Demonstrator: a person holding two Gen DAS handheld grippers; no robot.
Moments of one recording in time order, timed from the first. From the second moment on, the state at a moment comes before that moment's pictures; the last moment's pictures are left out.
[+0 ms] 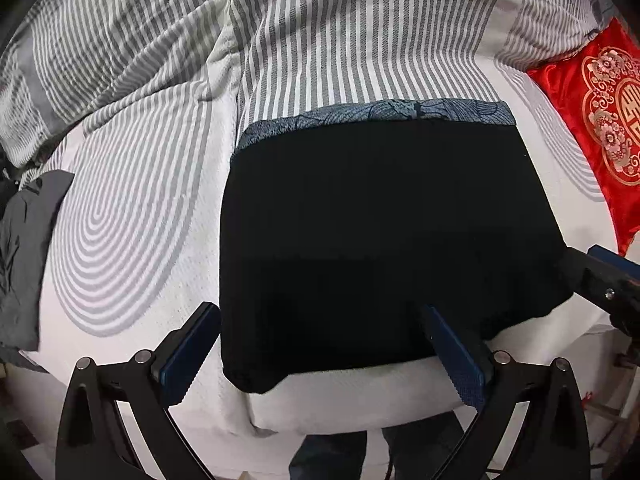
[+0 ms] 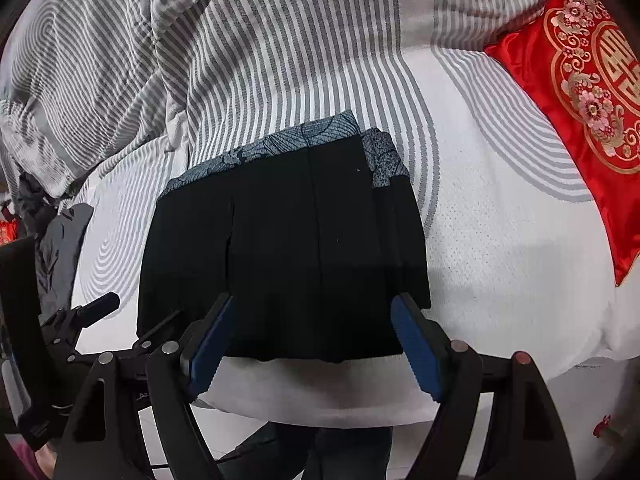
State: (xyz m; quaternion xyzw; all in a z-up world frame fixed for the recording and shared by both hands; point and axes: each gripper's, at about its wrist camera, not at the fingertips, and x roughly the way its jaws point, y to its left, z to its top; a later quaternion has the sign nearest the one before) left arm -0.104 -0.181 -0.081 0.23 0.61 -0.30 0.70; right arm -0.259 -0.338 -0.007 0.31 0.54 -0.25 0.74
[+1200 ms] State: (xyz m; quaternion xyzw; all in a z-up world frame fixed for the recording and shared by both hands) left arm -0.125 -0.180 -0.079 0.23 0.61 -0.31 0.69; right arm -0.266 -0.328 -0.011 0.31 0.54 -0.25 0.74
